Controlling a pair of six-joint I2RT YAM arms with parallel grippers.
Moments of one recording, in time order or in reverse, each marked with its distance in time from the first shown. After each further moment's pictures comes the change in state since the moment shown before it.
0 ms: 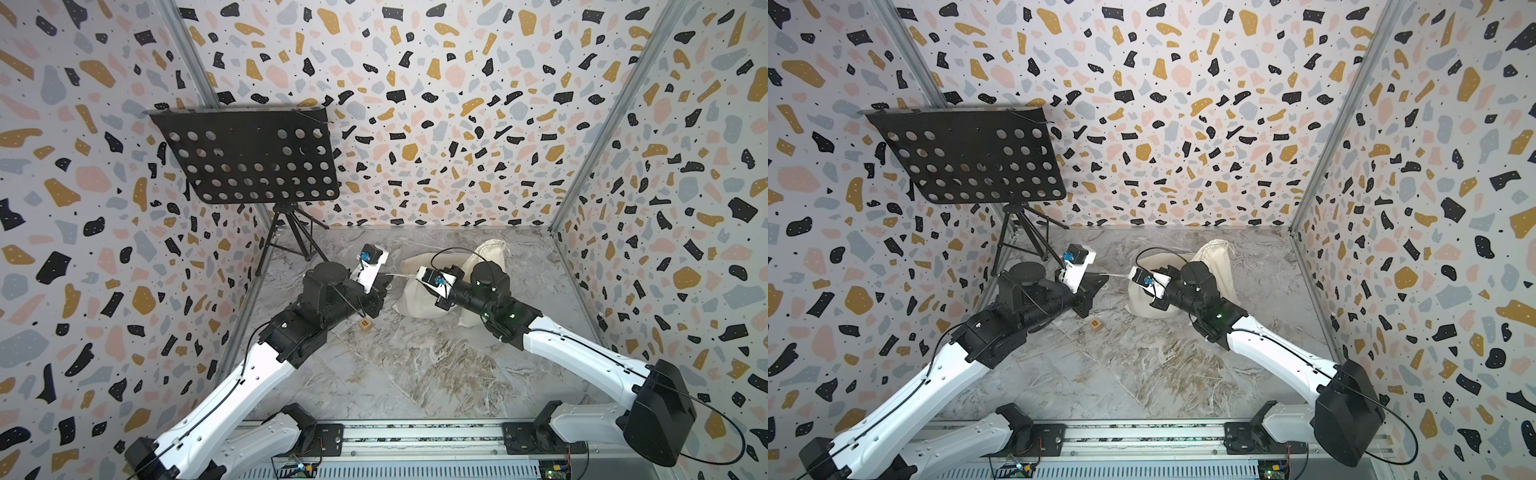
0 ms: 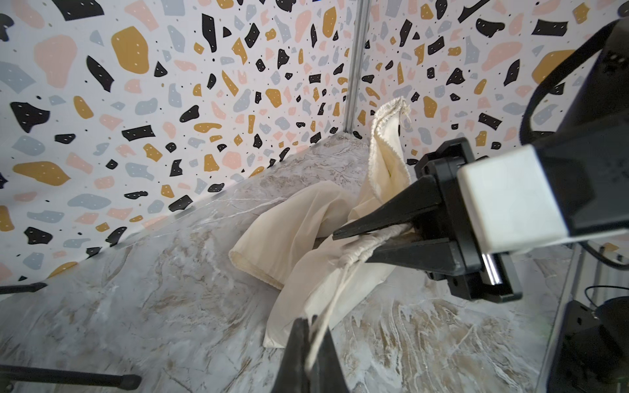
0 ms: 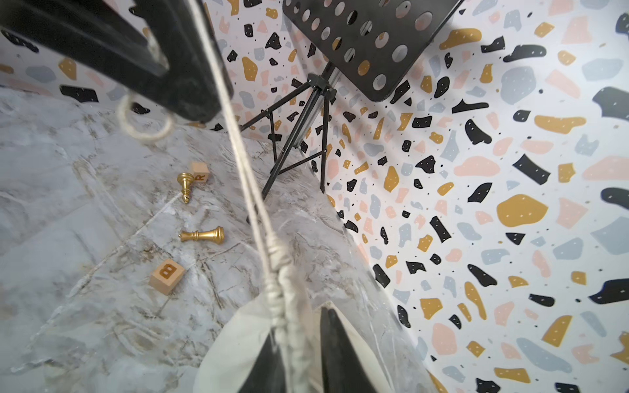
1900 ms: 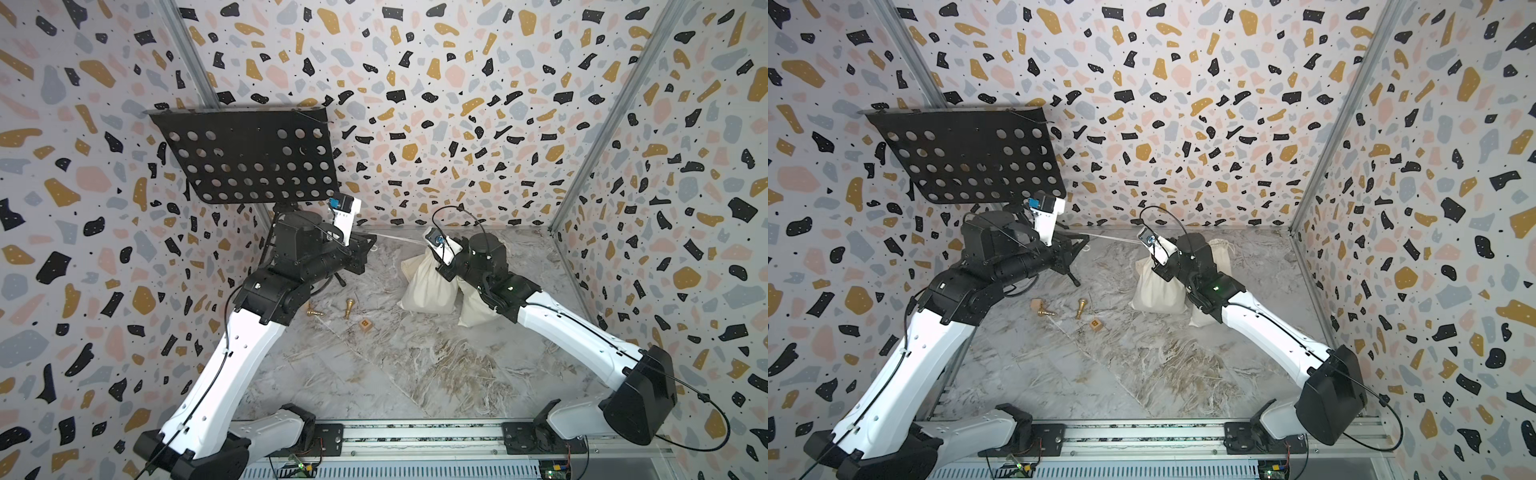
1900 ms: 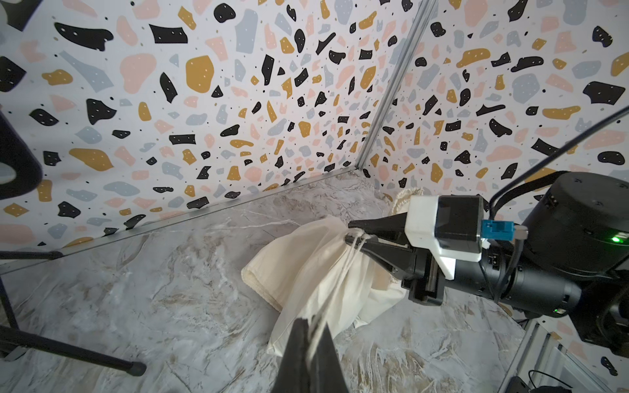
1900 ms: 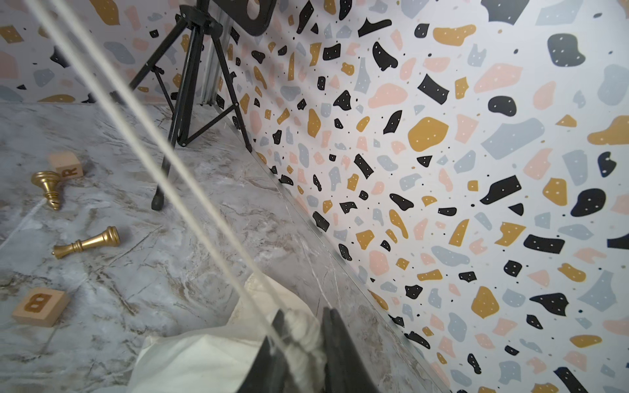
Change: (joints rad) left arm 0.211 0.174 0.462 -0.265 0.135 -0.160; right arm -0.061 0.137 0.312 -0.209 0.246 0.077
